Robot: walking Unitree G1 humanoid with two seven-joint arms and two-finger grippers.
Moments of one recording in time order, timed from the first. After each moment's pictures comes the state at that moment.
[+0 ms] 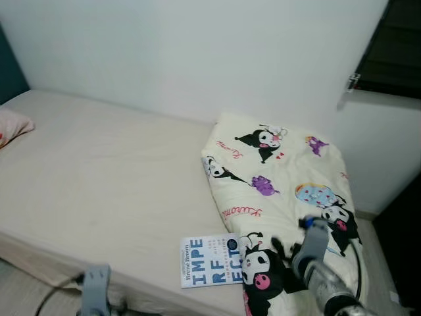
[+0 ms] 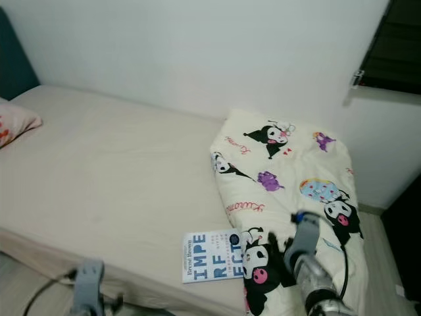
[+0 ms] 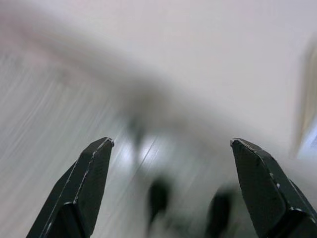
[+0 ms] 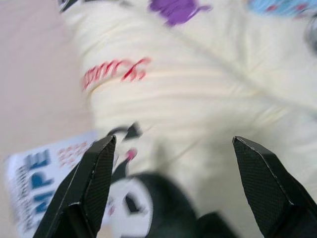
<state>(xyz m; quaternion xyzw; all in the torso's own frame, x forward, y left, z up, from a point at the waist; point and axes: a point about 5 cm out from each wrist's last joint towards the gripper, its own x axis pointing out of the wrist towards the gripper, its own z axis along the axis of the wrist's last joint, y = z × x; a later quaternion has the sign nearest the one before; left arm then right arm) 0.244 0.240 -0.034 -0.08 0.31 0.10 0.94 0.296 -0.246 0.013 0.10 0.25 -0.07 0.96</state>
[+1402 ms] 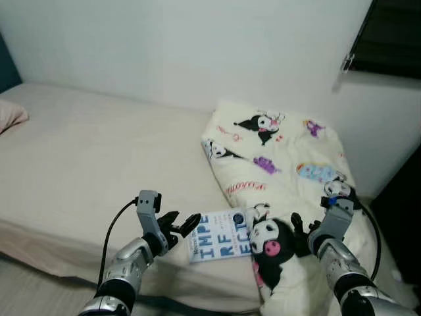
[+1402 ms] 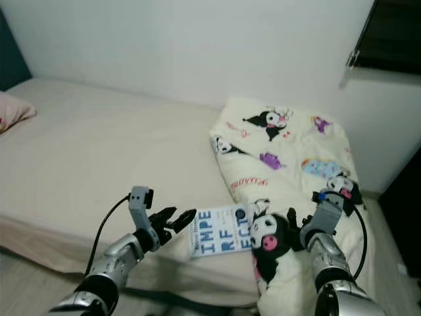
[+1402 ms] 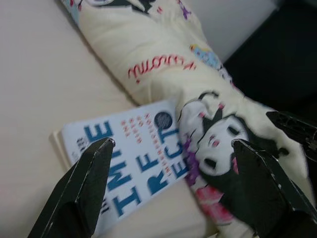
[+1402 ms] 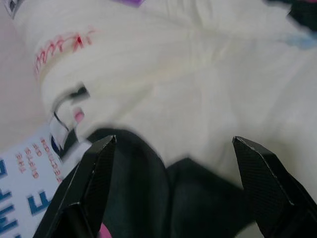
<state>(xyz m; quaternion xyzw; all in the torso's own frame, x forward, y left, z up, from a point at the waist) 0.313 0.124 0.042 -0.20 0.11 -0.29 0.93 0.312 -0.260 0.036 0.14 0.20 -0.12 0.96</state>
